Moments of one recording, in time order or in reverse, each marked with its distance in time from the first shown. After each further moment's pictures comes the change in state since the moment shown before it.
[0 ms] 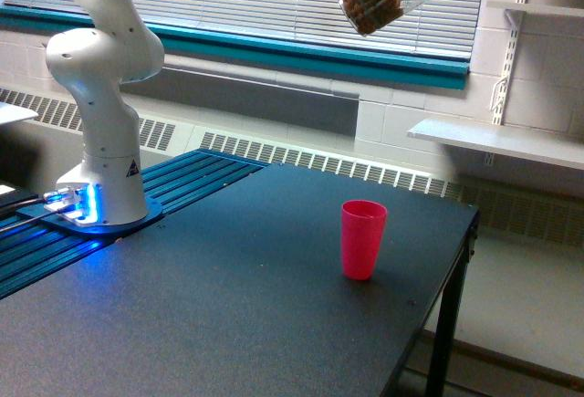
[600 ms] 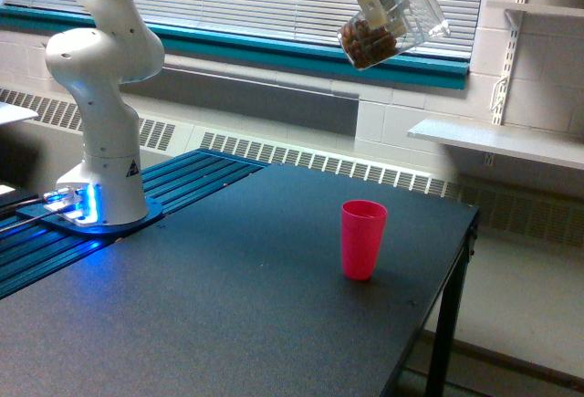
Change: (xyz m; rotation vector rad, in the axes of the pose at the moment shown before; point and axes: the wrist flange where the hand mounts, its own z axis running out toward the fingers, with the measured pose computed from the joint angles) arm -0.027 0.000 0.035 -0.048 -0.063 -0.032
